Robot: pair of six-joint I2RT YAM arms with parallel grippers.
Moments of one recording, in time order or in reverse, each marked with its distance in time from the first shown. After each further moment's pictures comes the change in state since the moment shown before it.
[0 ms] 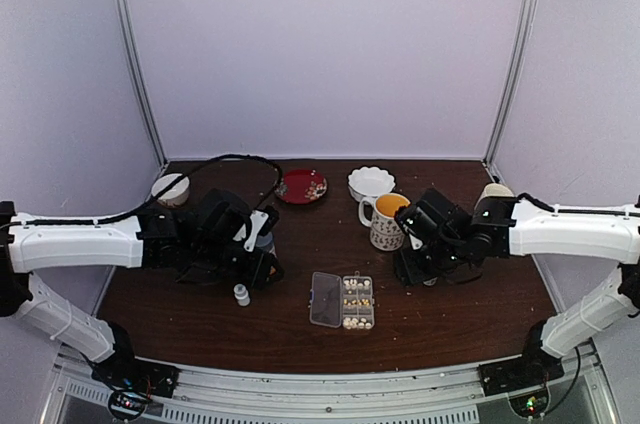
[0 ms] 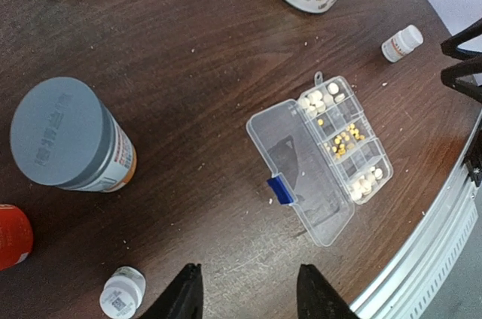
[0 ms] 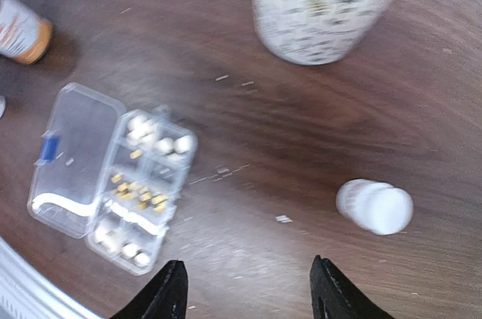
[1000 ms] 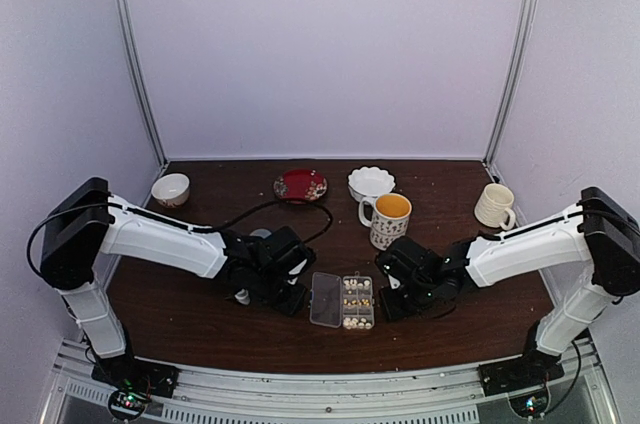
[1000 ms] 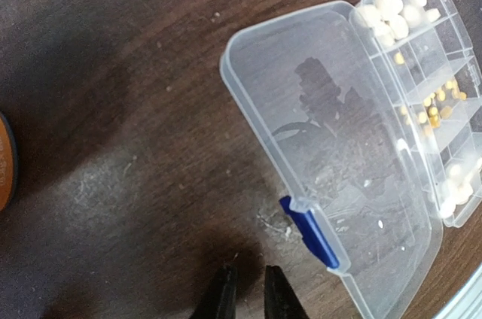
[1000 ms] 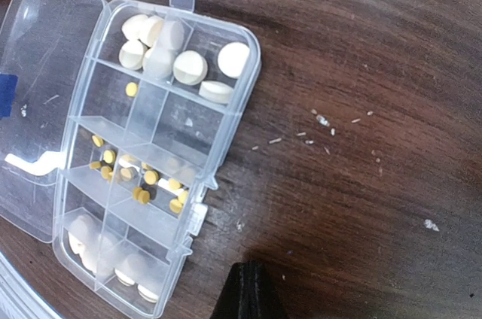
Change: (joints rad) left arm -0.089 0.468 0.127 0.044 -0.027 -0.052; right arm 0.092 0.217 -0.214 0.391 -0.180 0.122
